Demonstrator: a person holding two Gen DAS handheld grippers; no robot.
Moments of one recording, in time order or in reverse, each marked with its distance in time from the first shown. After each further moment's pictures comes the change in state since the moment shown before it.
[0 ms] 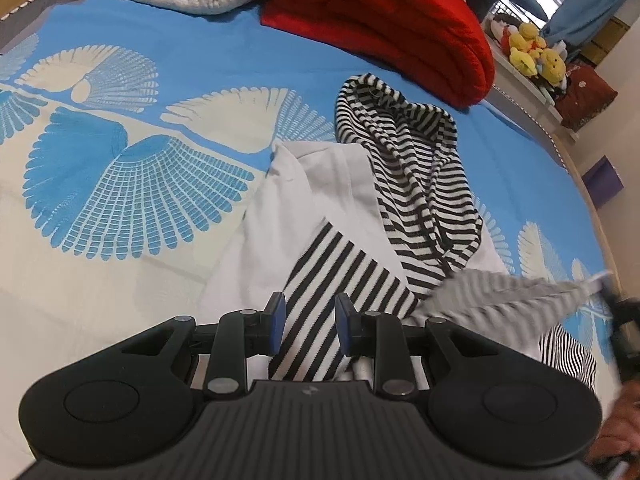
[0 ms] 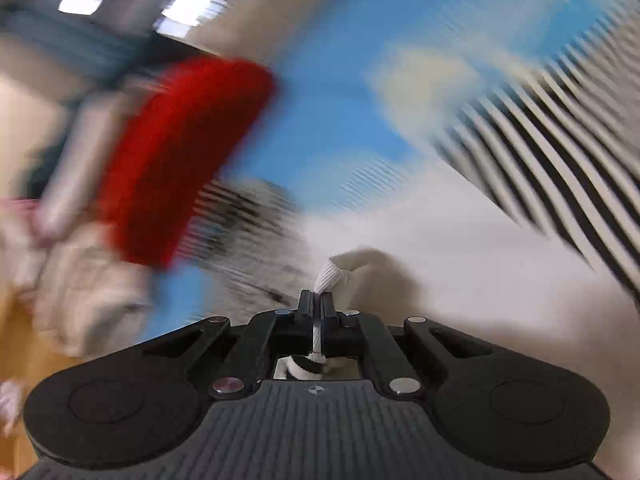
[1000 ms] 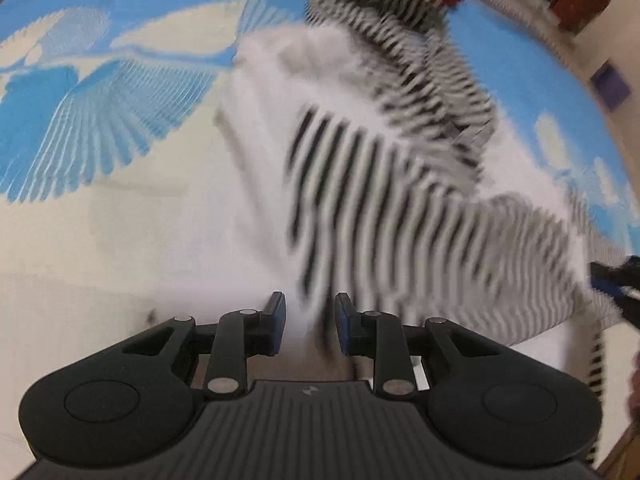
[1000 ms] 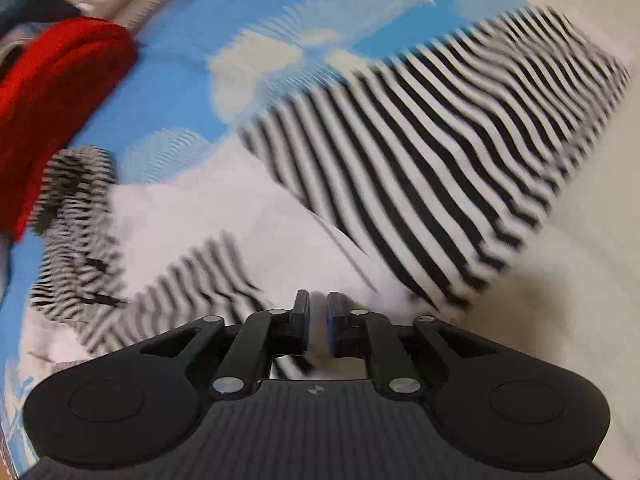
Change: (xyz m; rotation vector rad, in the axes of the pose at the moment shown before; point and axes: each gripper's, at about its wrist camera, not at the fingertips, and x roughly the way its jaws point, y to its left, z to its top) left arm 0.050 -0.020 -0.048 0.159 0.170 0.023; right arm 0.001 -0.043 -0.007 -0.015 0.183 -0.567
